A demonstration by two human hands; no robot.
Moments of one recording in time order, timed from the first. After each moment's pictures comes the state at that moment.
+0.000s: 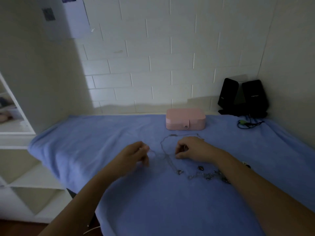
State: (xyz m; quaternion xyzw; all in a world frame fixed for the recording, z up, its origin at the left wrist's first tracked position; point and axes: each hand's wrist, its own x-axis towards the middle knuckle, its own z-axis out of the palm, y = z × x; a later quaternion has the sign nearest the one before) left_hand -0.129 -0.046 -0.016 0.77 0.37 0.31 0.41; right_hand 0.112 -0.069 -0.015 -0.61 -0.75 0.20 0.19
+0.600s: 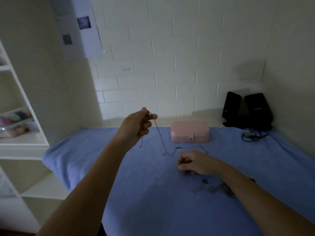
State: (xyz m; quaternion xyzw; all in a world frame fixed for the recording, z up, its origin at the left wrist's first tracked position) left_hand -0.100 -0.026 0.089 0.56 0.31 0.48 0.61; right_hand 0.112 -0.072 -0.015 -0.54 -0.75 0.31 0.23
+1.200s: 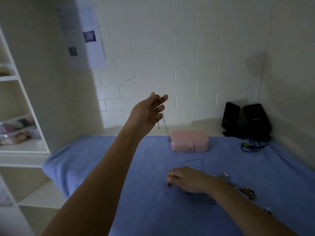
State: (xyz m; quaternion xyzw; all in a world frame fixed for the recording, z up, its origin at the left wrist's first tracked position) left_hand -0.065 -0.029 0.141 0.51 0.18 0.50 0.68; right_hand 0.079 -0.085 -0.009 -0.55 -0.79 0.24 0.15
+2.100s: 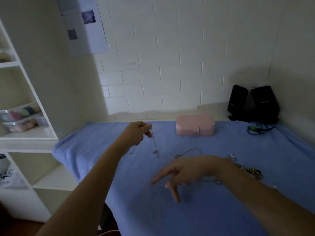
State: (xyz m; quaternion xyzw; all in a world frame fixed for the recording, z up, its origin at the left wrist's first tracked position) left_hand -0.130 -0.014 0.054 0.71 0.48 0.34 0.39; right_hand 0.048 -0.108 0.023 -0.36 -0.82 0.45 0.00
